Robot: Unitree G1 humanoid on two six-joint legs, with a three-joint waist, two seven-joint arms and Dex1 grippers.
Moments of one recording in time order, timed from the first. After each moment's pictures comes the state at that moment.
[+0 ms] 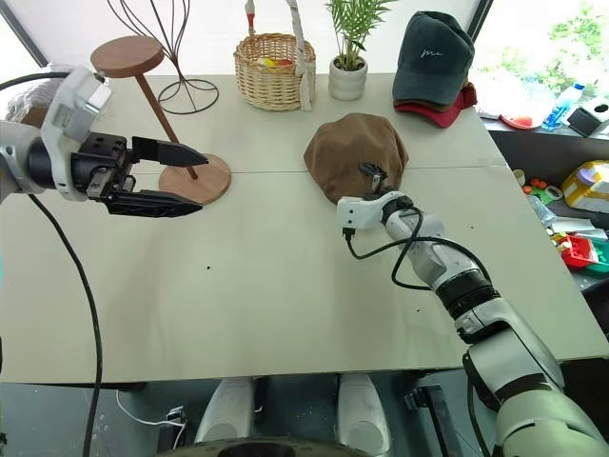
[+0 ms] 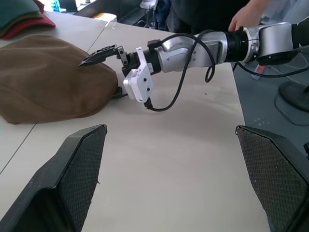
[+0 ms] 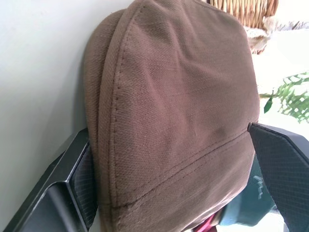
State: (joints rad) left arm -0.80 1.01 0.03 -0.08 -0.74 0.84 -1.35; right arm -0.70 -0.61 0.48 0.47 -0.69 -0.09 0.17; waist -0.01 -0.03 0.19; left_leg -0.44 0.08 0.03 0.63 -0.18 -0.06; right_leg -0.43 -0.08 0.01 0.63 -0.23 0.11
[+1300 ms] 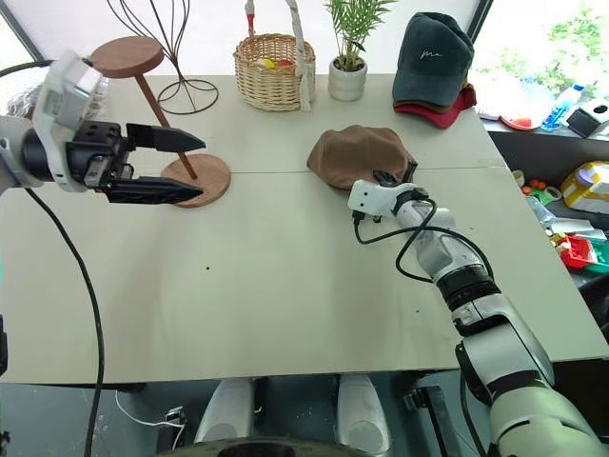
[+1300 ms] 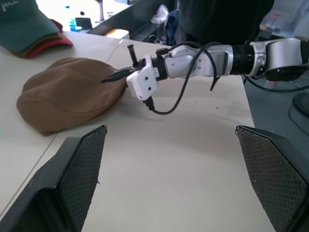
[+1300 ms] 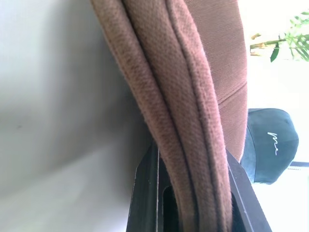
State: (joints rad) left arm -0.79 0.99 0.11 -0.09 -0.78 0.86 -1.27; right arm -0.72 -0.57 0.33 0.47 -0.59 -0.01 0.26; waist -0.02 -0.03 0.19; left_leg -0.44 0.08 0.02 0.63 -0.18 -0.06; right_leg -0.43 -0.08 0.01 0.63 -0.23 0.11
